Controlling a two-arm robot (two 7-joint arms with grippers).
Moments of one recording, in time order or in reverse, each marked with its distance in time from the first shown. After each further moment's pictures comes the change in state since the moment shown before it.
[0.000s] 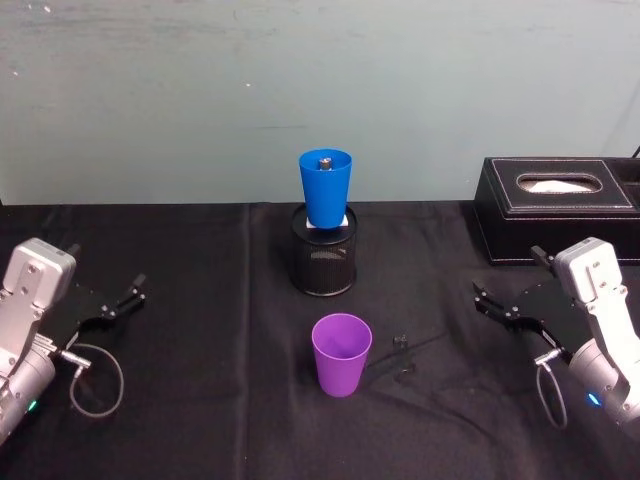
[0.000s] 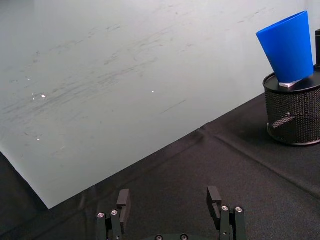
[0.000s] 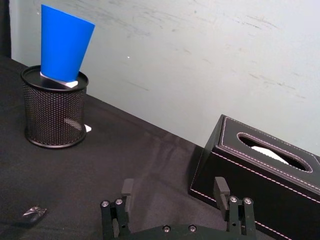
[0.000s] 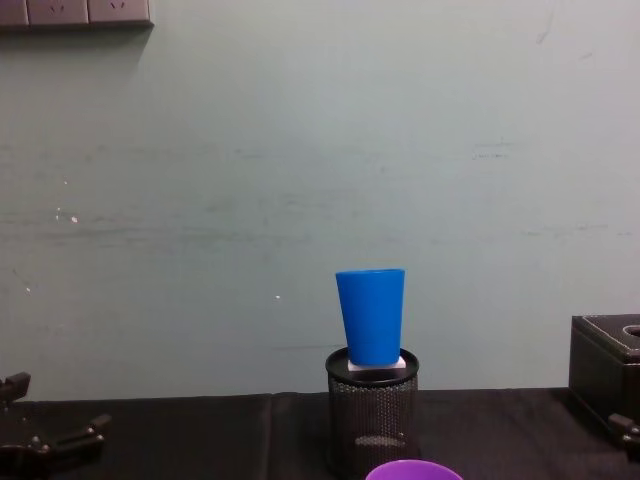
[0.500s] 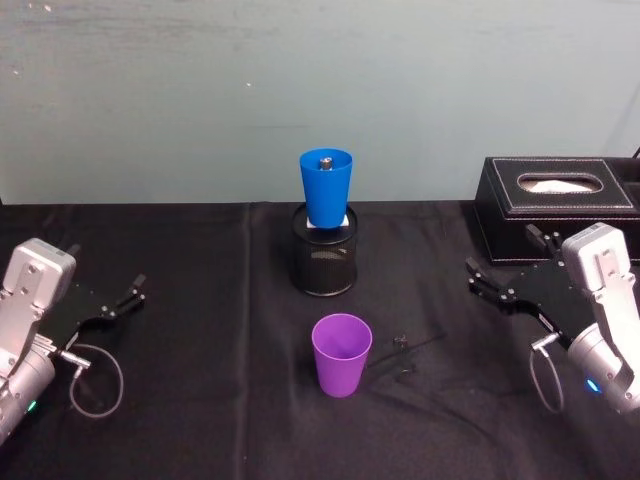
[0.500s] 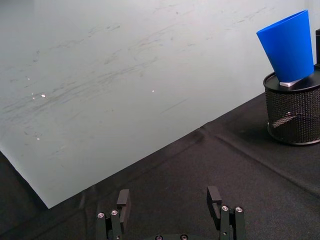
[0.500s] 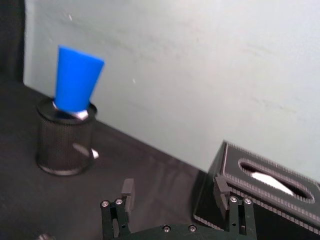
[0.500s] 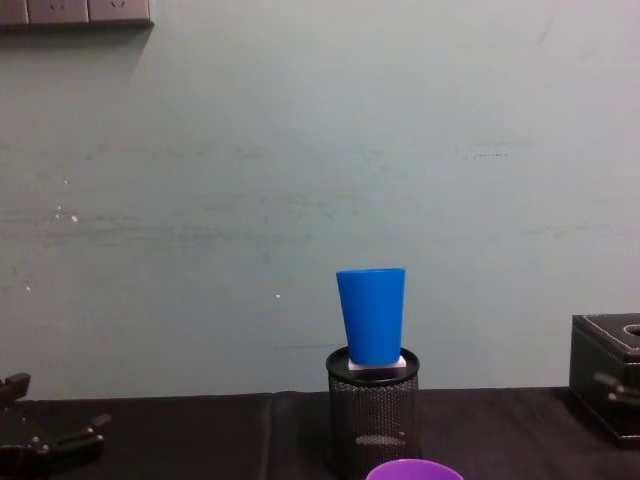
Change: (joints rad) left arm 0.000 0.000 0.000 0.000 0.000 0.000 0.000; right arm -0.001 -0.002 0.022 -0.038 -0.001 -0.042 0.026
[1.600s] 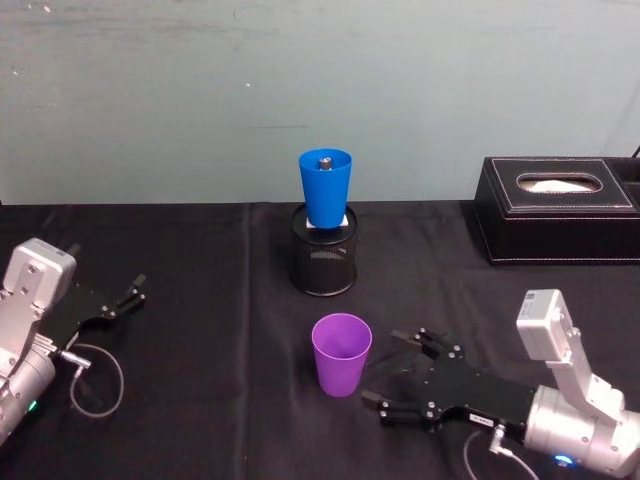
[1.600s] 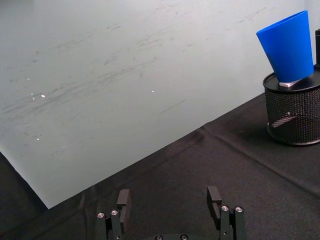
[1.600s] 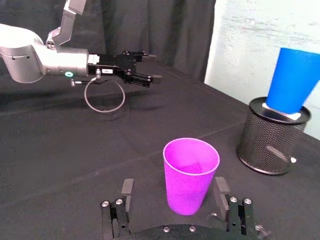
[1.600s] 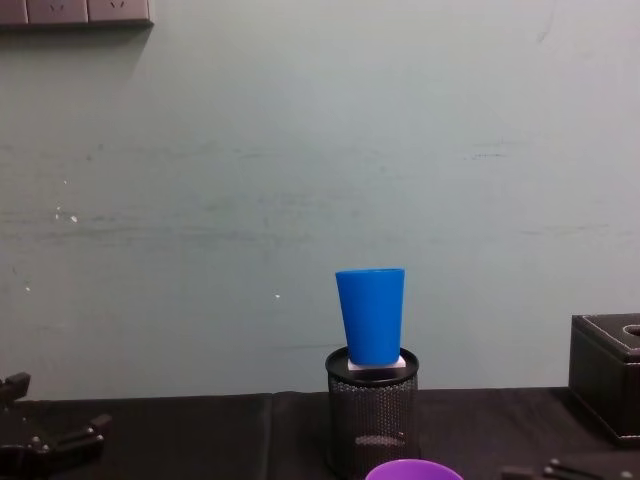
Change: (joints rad) left arm 0.000 0.000 0.000 0.000 0.000 0.000 0.000; right arm -0.004 0.026 -0.081 -0.010 0.211 -0.007 0.671
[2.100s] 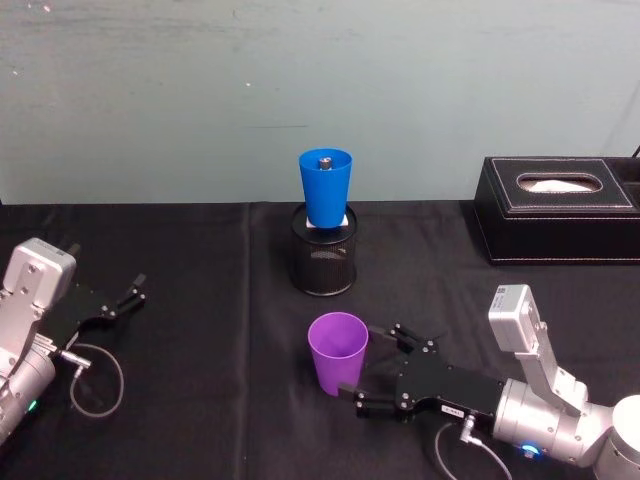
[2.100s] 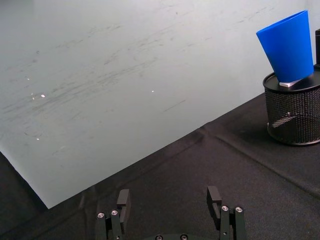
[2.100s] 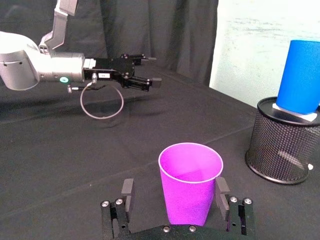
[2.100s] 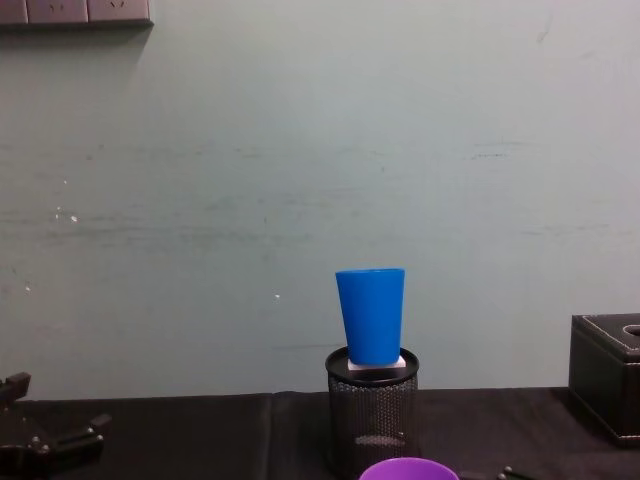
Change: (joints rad) left arm 0.000 0.000 0.000 0.000 0.000 0.000 0.000; right arm 0.071 -0.112 -0.014 0.150 -0.013 -0.037 0.060
